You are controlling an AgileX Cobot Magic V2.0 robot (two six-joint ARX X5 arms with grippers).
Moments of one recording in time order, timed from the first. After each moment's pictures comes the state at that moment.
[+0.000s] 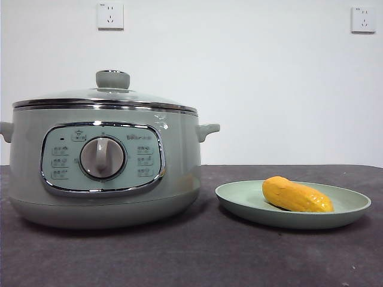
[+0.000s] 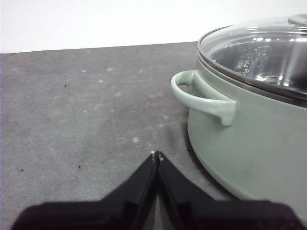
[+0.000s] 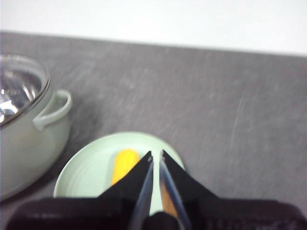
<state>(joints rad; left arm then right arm) -0.08 0.00 0.03 -0.21 -0.04 0.01 0.45 0.42 0.51 -0.36 0.20 0.01</state>
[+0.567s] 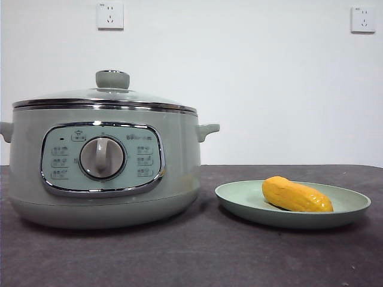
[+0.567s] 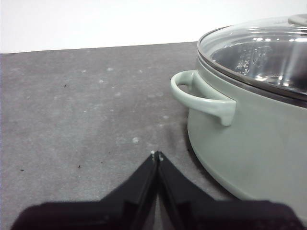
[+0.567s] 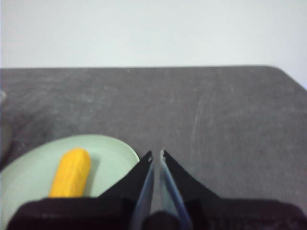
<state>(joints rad) -0.08 0.00 0.03 -0.21 -0.04 0.01 0.09 0.07 0.09 -0.13 -0.02 -0.01</state>
